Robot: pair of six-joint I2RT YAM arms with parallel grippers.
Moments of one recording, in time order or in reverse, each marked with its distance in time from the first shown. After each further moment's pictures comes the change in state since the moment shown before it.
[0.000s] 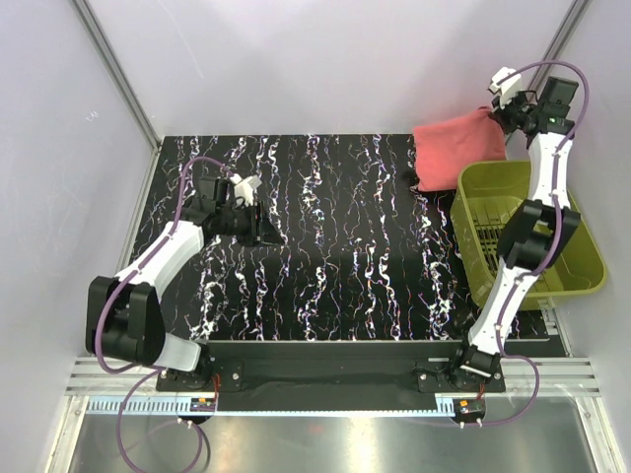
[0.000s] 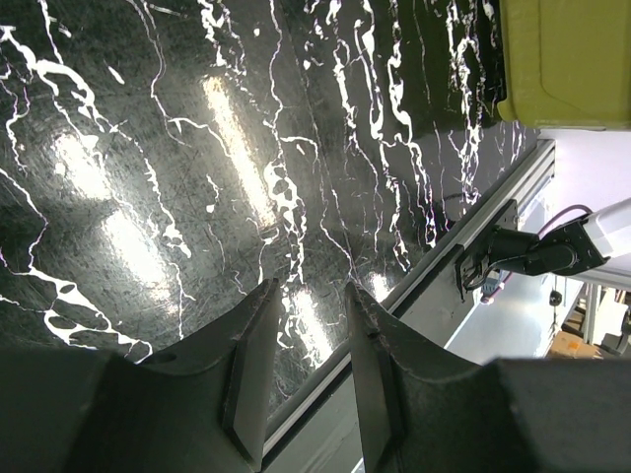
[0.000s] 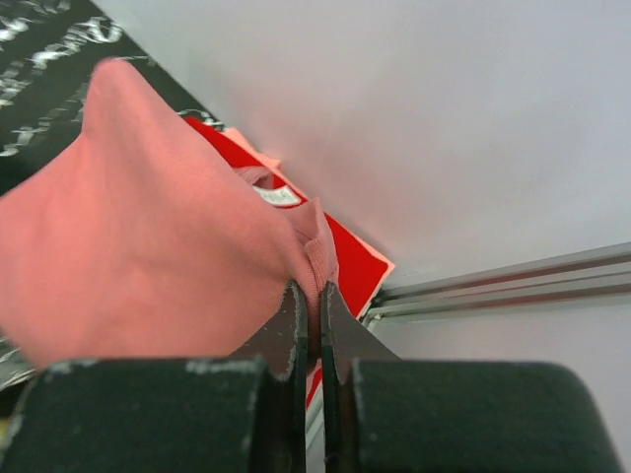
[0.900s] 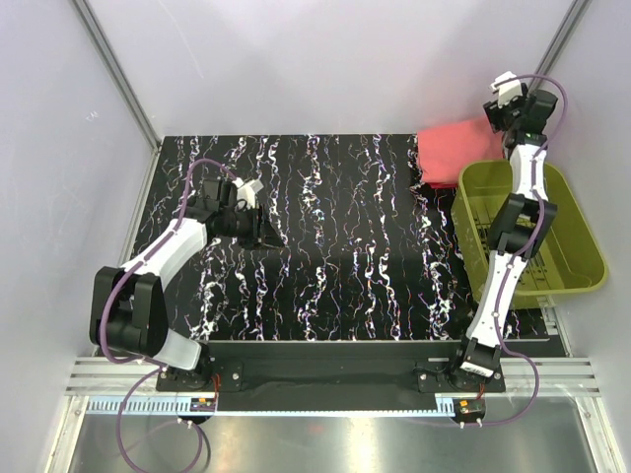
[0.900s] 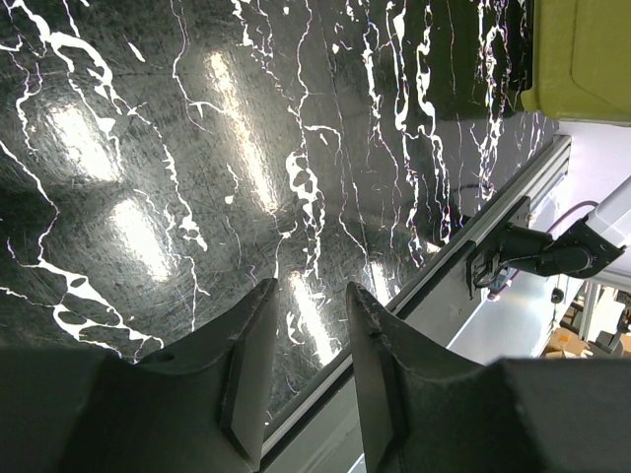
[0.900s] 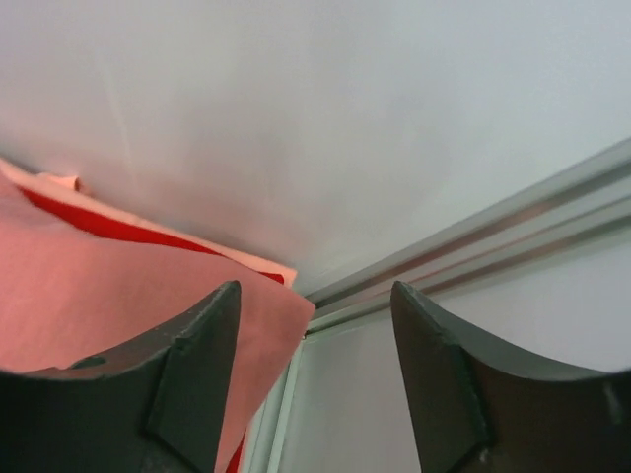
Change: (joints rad) left arm 0.000 0.056 0.000 -0.012 -0.014 0.010; right arm 0.009 0.410 0.259 0.415 0.282 0.193
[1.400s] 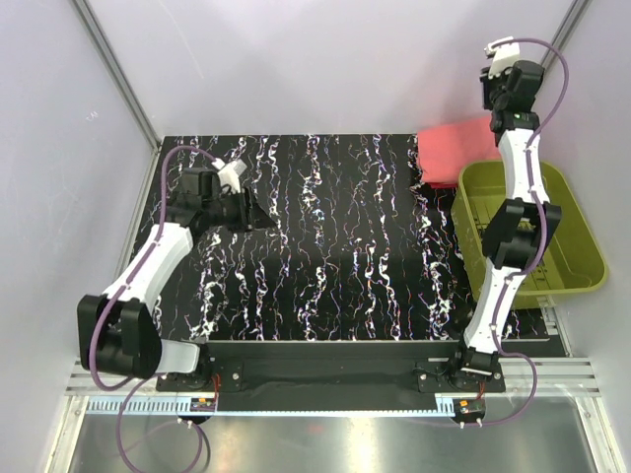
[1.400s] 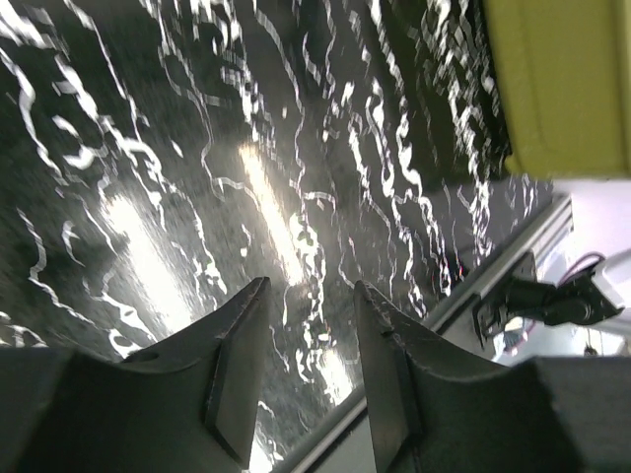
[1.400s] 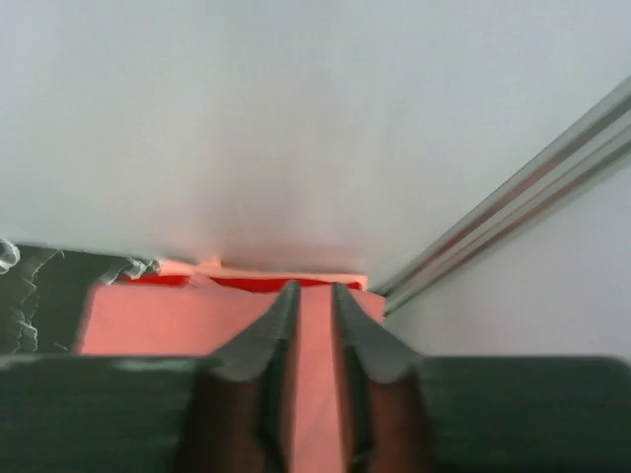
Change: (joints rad) left arm 0.048 -0.113 0.039 0.043 -0.052 -0.012; right arm 0.142 -0.369 -0.270 -0.069 0.282 0.292
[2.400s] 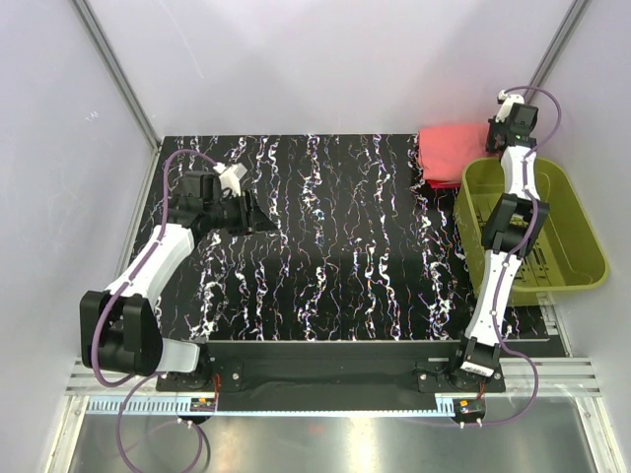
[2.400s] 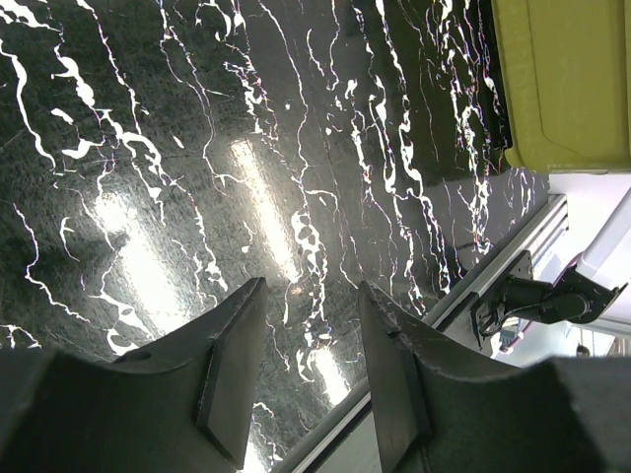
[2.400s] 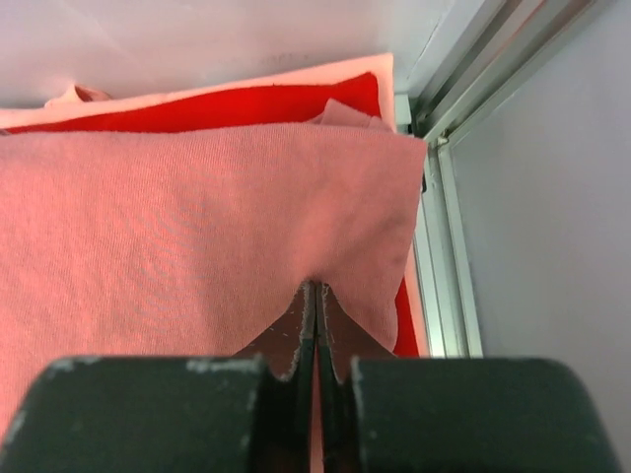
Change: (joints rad) left arm 0.015 -0.005 -0.034 0.036 0.016 -0.010; right arm -0.113 0.415 0.286 -0.243 0.012 0.227
